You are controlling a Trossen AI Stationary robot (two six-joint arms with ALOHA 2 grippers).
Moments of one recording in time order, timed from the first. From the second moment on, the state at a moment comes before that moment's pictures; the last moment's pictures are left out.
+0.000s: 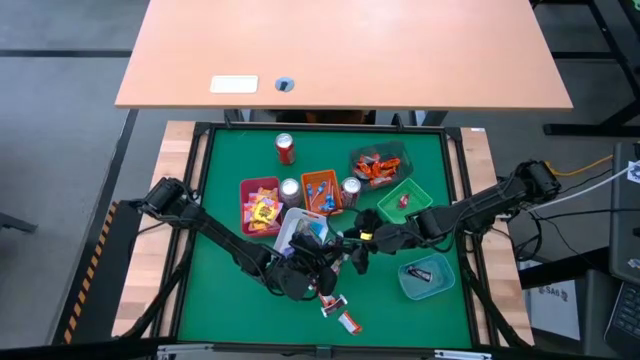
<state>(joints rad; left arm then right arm) -0.50 1.90 1.21 0.16 -0.95 -0.93 0.38 1.46 0.98 -0.10 0.34 0.76</state>
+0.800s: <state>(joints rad) -0.50 1.90 1.21 0.16 -0.92 -0.89 0.38 1.52 0.98 -0.10 0.34 0.75</state>
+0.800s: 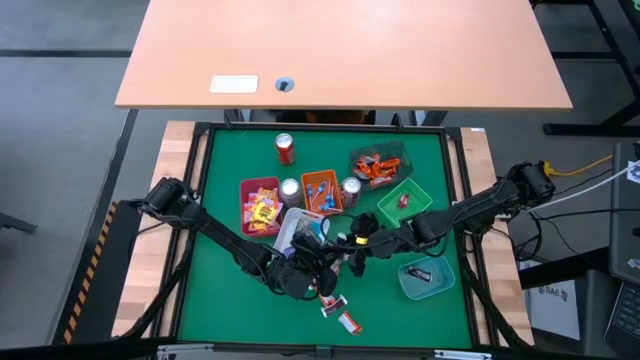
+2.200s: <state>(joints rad) -0.49 1.82 1.21 0.14 -0.47 -0.56 0.59 1.33 0.98 -0.91 -0.15 0.78</state>
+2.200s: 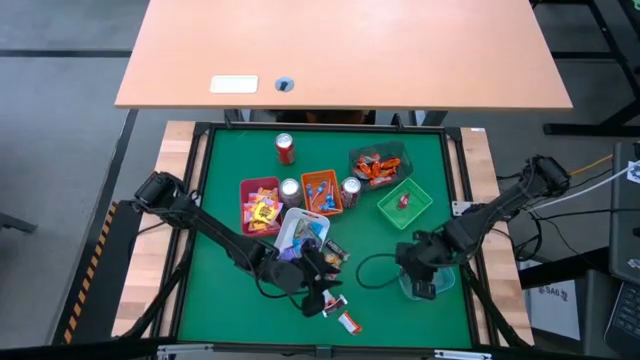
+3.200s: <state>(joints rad) -0.49 1.82 1.21 0.12 -0.40 -0.54 0.67 1.33 0.98 -0.97 -0.12 0.87</state>
